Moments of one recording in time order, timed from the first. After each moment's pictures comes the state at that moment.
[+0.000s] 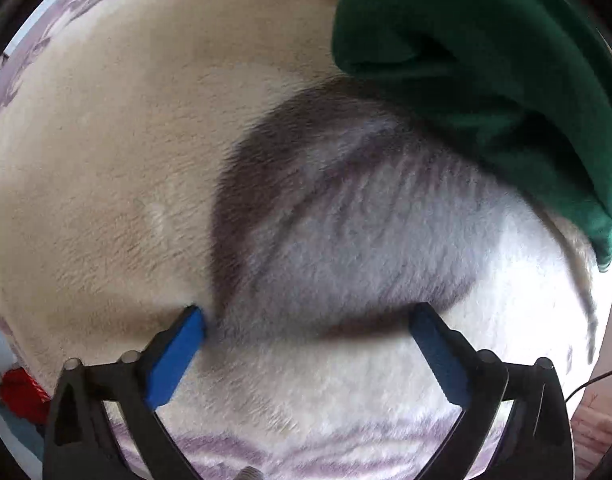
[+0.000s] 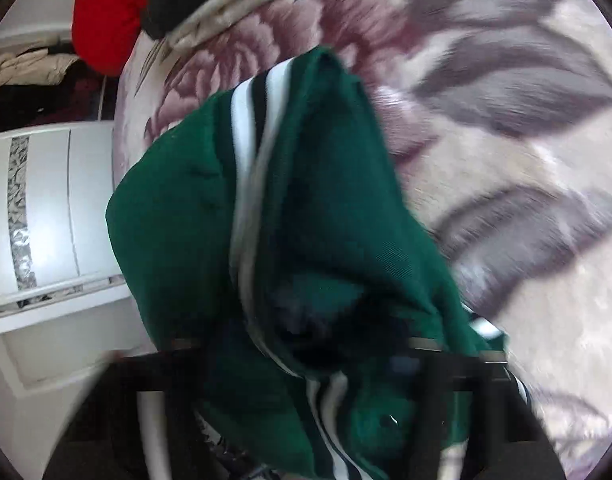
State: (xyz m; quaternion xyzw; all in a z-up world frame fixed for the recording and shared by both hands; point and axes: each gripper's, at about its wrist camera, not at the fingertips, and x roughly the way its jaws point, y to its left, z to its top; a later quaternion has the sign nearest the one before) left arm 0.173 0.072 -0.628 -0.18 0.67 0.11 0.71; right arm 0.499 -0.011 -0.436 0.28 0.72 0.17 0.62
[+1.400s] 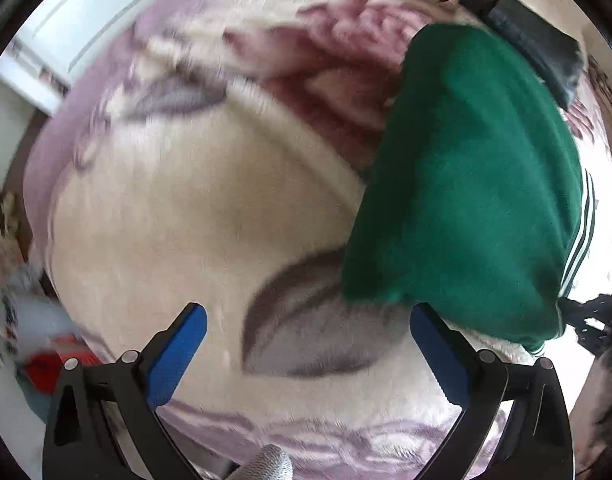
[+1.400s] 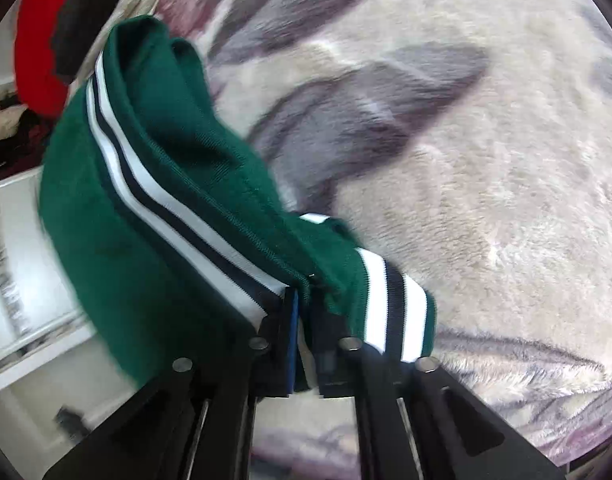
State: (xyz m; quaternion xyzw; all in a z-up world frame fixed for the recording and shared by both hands) left arm 0.288 0.082 -0.506 -0.15 0.63 0.18 0.74; right arm 0.431 -0.099 -0.487 0.32 0.75 0.09 0.56
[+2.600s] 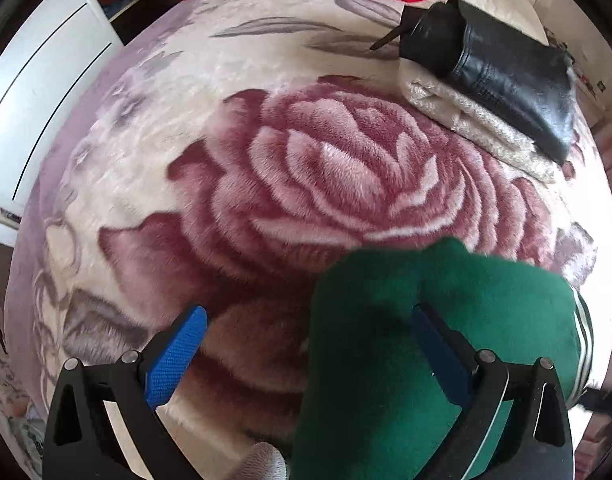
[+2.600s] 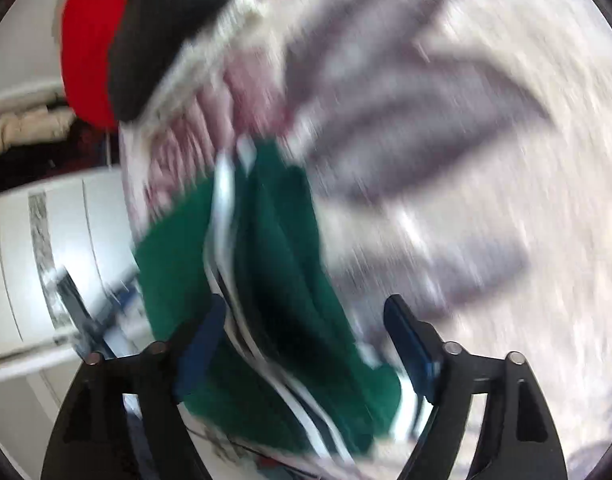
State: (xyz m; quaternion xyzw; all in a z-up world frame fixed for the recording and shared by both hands) left arm 0.493 0.094 -0.515 -0.07 0.60 0.11 0.79; right arm 0.512 -0.108 -0.476 0.36 0.71 0.16 0.59
